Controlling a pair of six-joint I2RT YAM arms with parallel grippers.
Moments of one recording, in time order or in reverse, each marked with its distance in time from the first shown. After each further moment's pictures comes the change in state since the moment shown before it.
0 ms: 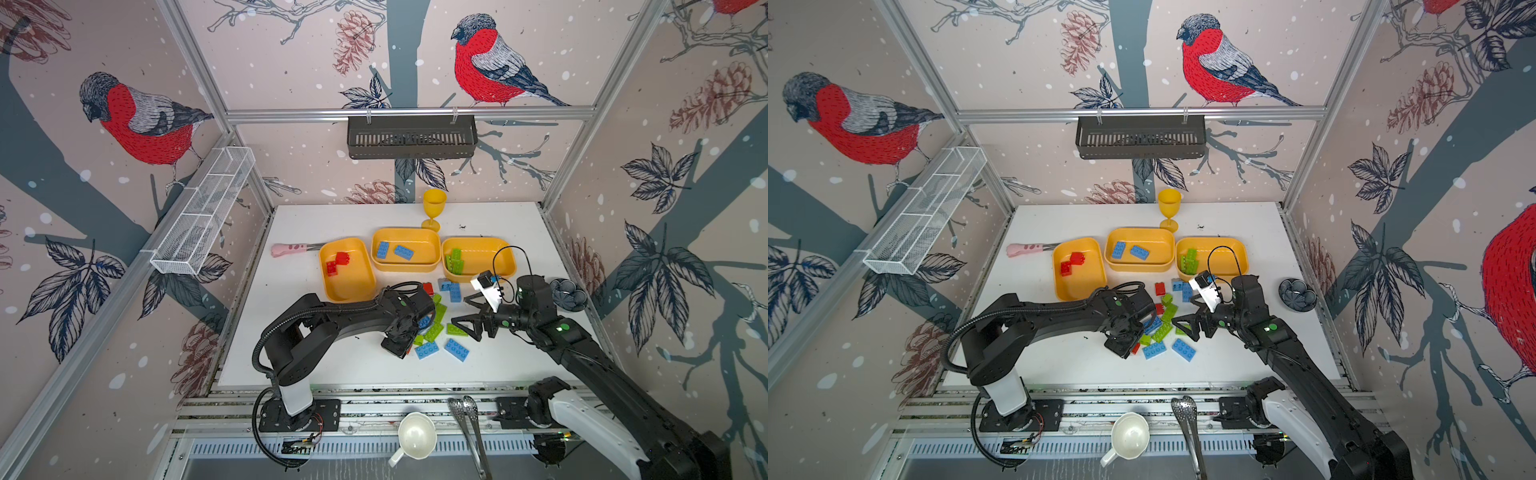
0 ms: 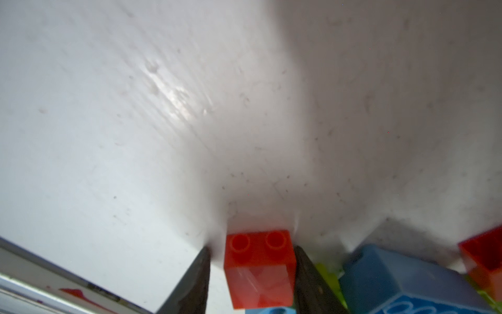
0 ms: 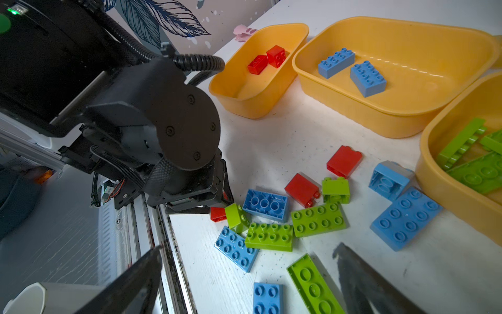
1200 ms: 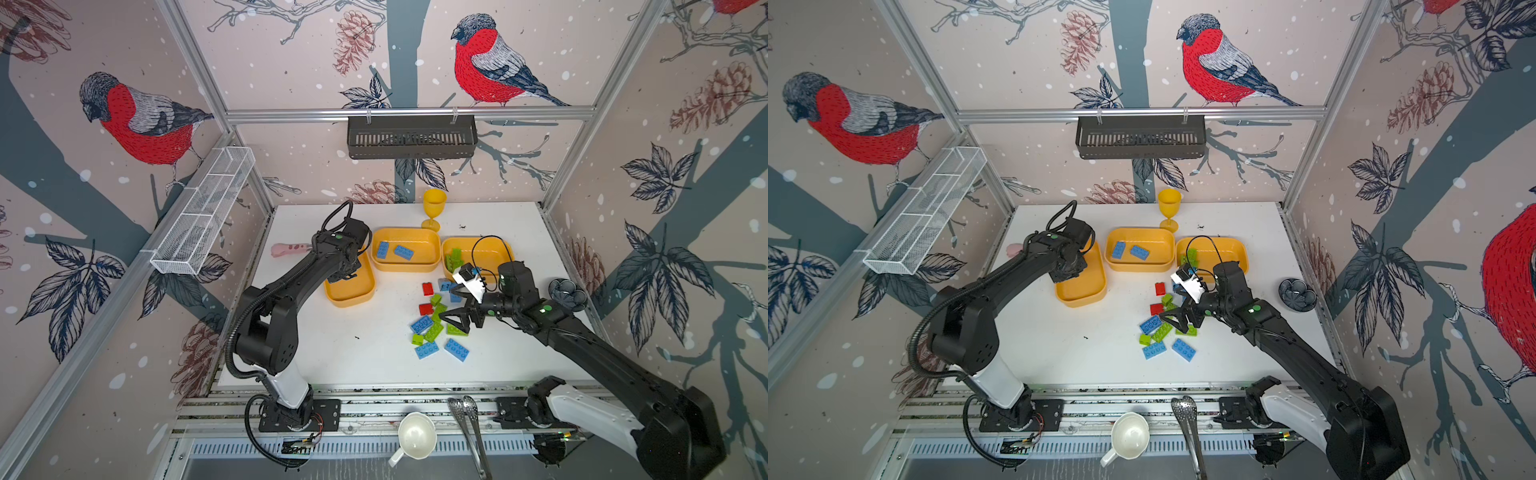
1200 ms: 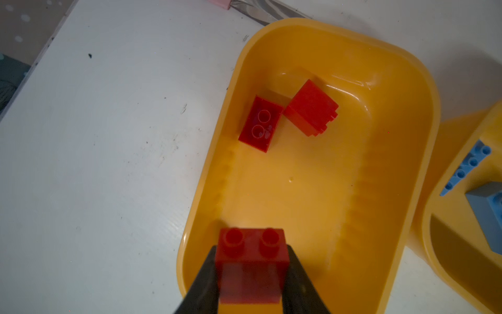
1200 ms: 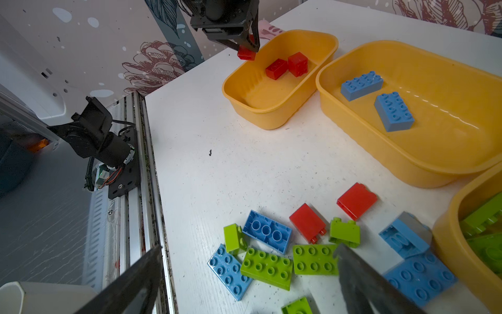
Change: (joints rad) left arm 0.622 -0.035 0.296 -0.152 -0.467 1.109; right arm 0.118 0.204 0.137 0.045 0.042 -0.097
